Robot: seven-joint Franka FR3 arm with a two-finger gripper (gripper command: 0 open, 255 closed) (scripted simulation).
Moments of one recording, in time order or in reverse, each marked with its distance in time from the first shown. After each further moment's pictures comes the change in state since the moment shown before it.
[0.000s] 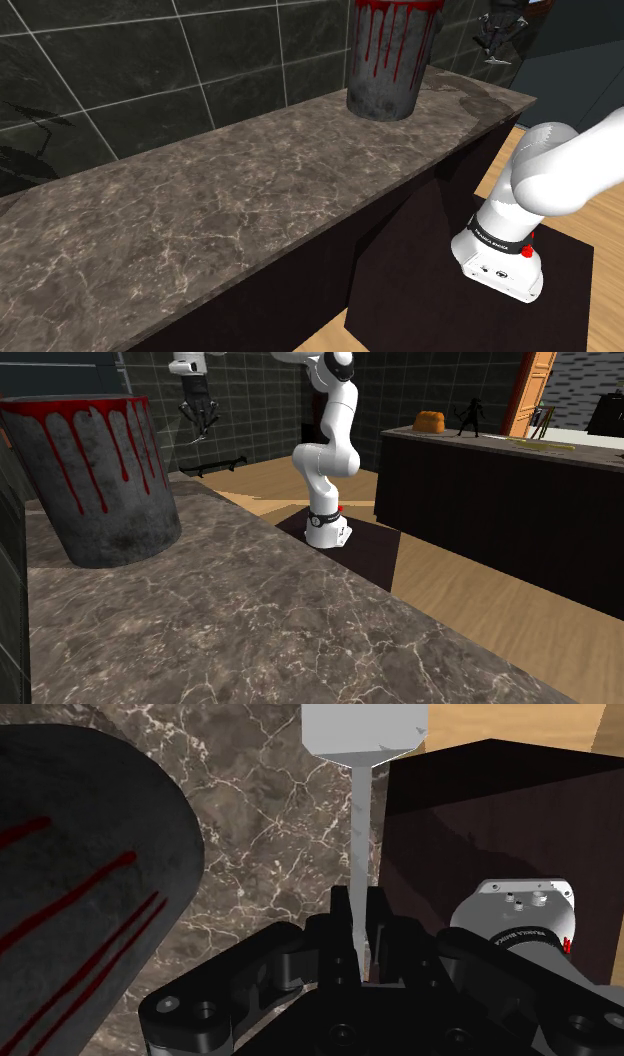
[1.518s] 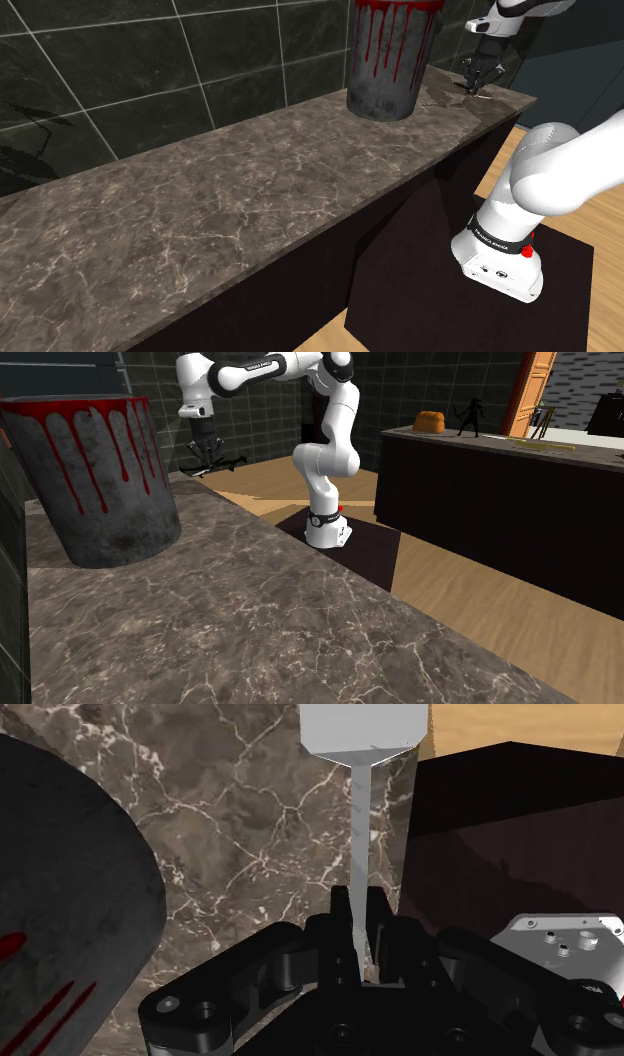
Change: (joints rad) arm -0.026 -0.028 -0.108 -0.298 -0.085 0.284 0.020
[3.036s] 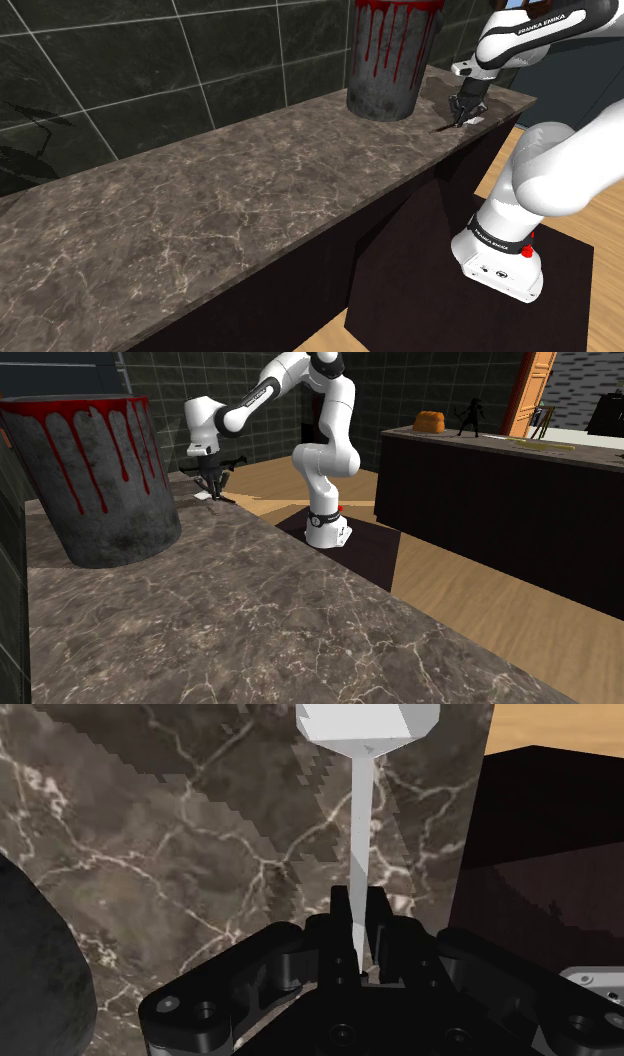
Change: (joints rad) arm 0.060 0.115 -0.217 -0.194 -0.075 0.332 -0.009
